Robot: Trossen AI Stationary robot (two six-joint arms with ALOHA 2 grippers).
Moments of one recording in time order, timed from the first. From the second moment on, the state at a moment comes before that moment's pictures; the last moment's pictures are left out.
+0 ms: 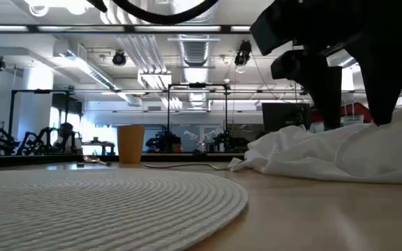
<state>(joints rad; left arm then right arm) -0.01 1.05 1.51 -1.30 -0.57 -0.04 0.40 2.04 1.61 -1.28 -0.03 0.23</state>
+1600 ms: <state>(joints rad) -0.01 1.05 1.51 -1.32 -0.60 0.01 0.42 1.90 1.62 -1.27 -0.12 0.52</state>
